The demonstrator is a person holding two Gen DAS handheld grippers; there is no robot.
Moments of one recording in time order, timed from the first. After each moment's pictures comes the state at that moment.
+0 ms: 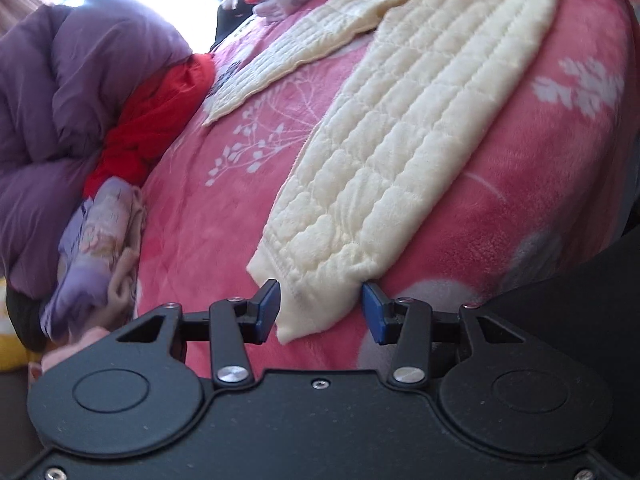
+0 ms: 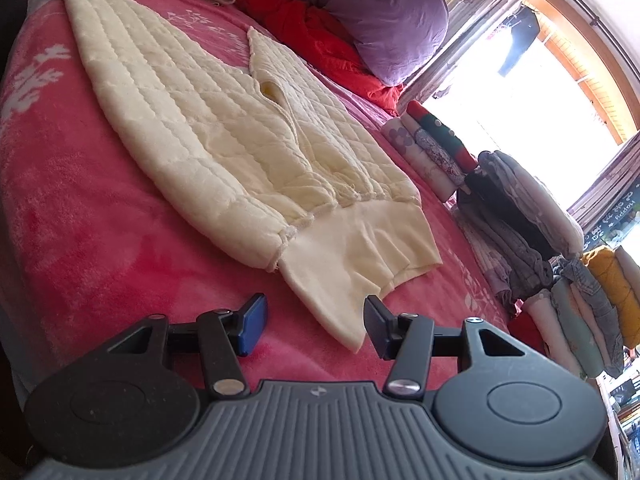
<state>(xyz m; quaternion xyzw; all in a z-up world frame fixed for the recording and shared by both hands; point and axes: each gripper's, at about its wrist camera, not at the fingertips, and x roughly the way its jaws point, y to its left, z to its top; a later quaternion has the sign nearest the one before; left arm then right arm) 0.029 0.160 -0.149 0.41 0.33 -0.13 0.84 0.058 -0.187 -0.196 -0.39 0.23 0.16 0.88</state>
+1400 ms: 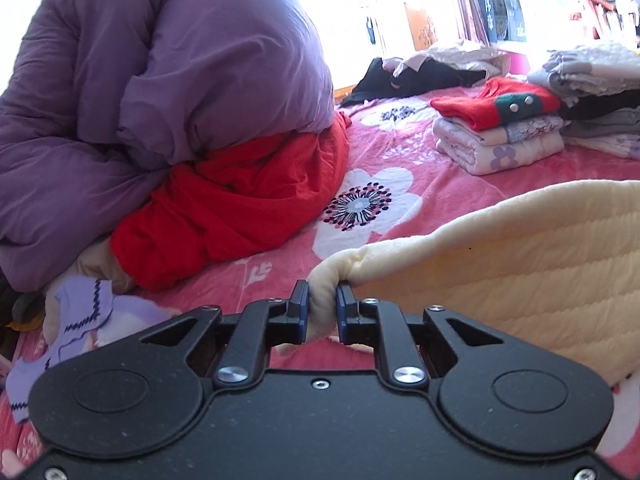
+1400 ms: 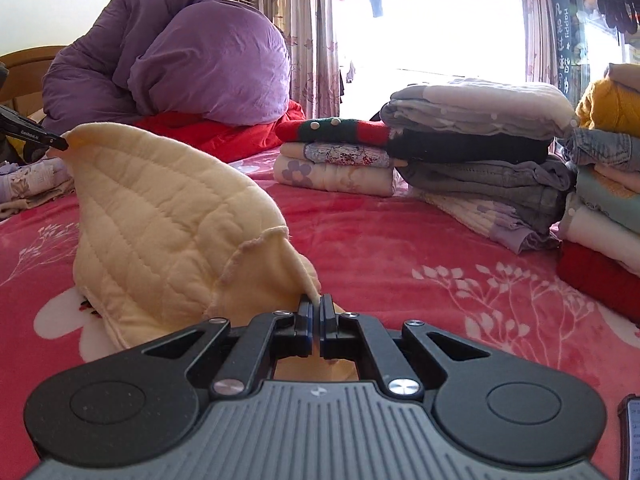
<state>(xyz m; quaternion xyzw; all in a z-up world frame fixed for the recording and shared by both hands) 0.310 0.126 -0.028 0.16 0.28 -0.01 0.95 0.228 -0.275 -0.148 -0.02 0.23 0.14 0.96</state>
